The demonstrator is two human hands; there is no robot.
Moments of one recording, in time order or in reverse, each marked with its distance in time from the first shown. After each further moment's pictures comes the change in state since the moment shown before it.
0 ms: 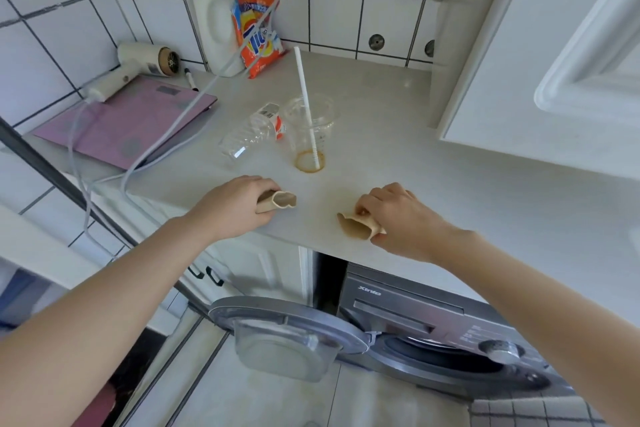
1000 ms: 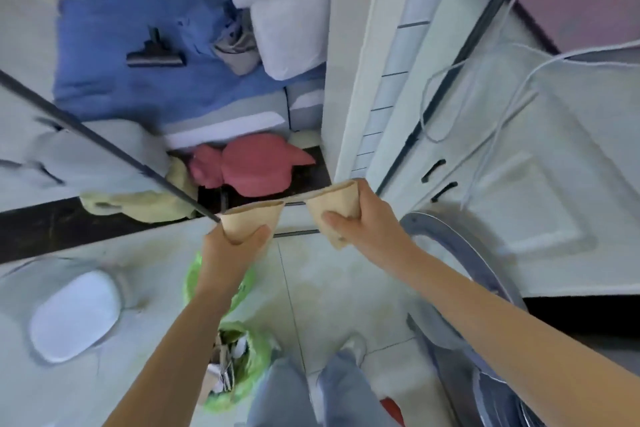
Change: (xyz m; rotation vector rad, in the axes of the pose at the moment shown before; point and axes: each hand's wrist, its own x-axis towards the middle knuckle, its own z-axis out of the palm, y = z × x) left_hand -0.479 -0.049 0.113 -1.031 1.111 -1.512; right_hand 0.012 -0.427 0.130 0.897 -0.500 -0.423
